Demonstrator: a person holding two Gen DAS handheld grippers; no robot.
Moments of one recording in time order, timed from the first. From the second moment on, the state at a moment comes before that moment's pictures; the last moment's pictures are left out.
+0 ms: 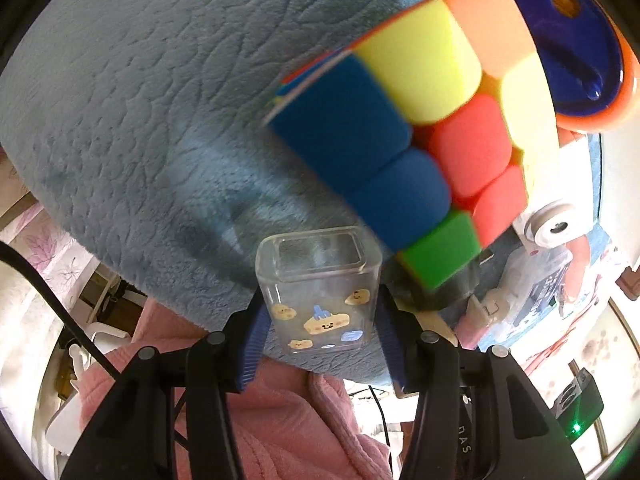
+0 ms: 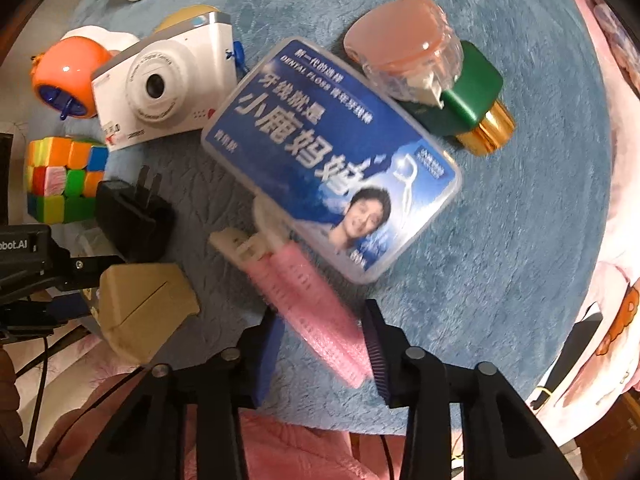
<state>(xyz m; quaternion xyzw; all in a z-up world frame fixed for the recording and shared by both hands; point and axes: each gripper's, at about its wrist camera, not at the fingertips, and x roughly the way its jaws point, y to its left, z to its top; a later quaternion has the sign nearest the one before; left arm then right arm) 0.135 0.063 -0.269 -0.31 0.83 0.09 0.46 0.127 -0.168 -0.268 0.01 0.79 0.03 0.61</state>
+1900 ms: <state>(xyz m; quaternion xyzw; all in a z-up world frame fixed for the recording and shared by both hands) 0.265 0.015 -0.024 -0.10 0.51 -0.05 0.85 0.233 -0.210 -0.031 0.07 0.46 0.07 0.88</state>
